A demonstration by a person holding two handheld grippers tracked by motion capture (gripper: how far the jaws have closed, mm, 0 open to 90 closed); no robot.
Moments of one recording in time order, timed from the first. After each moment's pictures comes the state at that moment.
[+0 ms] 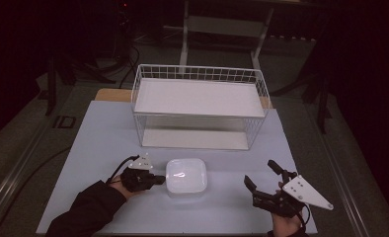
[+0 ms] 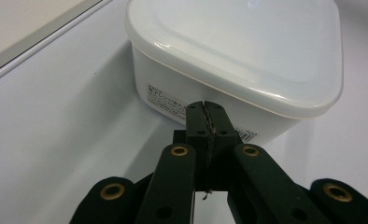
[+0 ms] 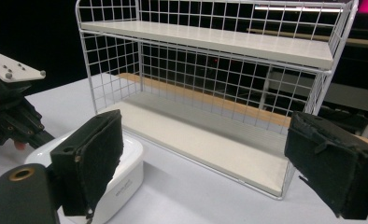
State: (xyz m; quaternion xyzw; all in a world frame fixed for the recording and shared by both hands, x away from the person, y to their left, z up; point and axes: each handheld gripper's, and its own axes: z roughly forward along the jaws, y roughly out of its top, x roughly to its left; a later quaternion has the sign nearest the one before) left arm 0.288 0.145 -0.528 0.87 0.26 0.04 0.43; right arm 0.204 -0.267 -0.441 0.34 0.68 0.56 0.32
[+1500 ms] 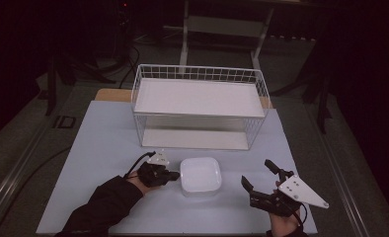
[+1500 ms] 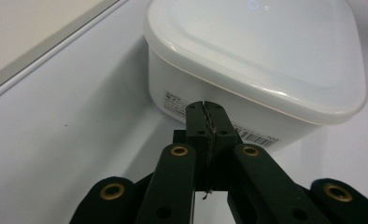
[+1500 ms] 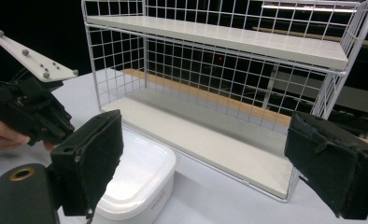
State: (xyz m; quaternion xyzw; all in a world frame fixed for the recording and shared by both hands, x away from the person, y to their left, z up) left arm 0.307 0.104 -0.530 0.86 0.26 0.04 0.43; right arm 0.206 -0.262 -0.443 0.33 0.69 0.56 0.32
